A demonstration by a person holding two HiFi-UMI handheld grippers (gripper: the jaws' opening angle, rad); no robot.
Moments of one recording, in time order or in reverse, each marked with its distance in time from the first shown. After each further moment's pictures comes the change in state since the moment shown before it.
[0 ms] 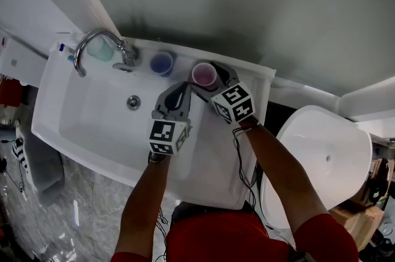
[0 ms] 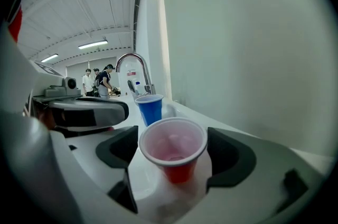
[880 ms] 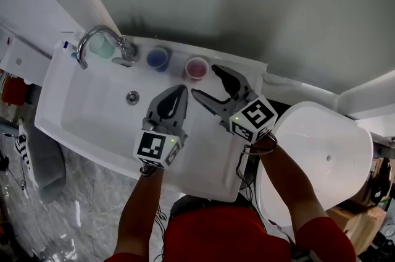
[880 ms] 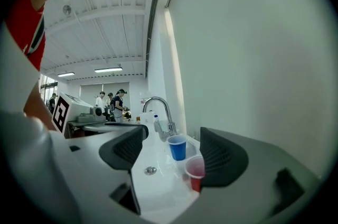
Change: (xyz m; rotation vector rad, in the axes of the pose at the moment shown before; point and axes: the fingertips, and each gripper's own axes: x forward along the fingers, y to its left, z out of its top) left arm -0.054 -0.053 0.061 0.044 -0.116 -0.047; right arm -0.113 0.052 0.076 -0.014 -0.306 0.114
